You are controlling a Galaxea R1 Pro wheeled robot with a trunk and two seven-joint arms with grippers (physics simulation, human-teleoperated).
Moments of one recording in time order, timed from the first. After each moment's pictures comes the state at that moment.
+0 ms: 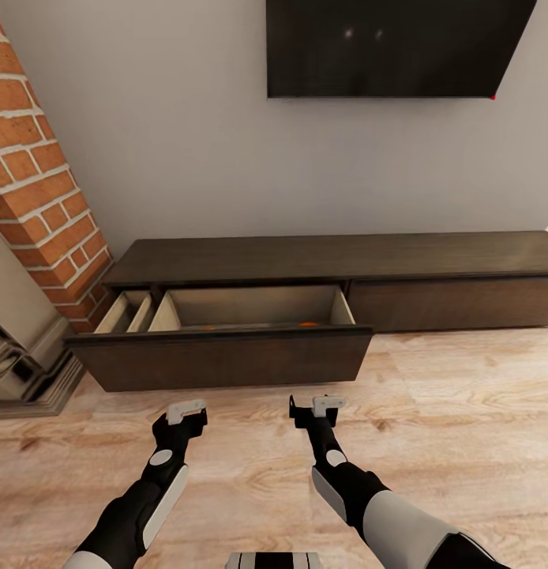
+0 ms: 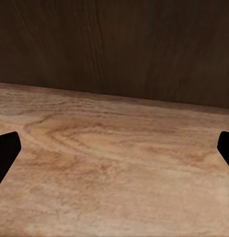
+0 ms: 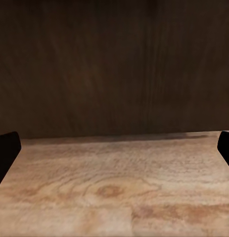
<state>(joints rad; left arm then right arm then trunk) -0.44 0.03 -0.27 -0.95 0.30 0.09 0.41 -0.73 0.16 0.59 -0.30 -0.42 -0.45 -0.25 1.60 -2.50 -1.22</state>
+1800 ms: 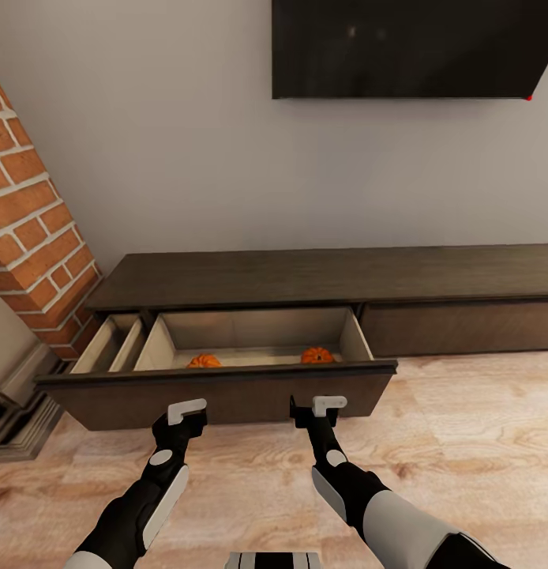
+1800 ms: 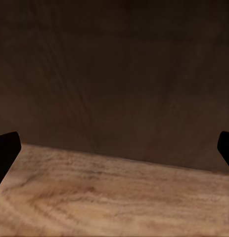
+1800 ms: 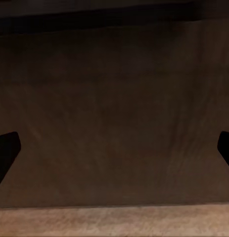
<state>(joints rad) -0.44 0.03 -0.27 -0.95 0.30 0.09 0.41 -0.73 0.16 0.58 -0.30 -0.42 -0.46 -0.25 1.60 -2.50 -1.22</state>
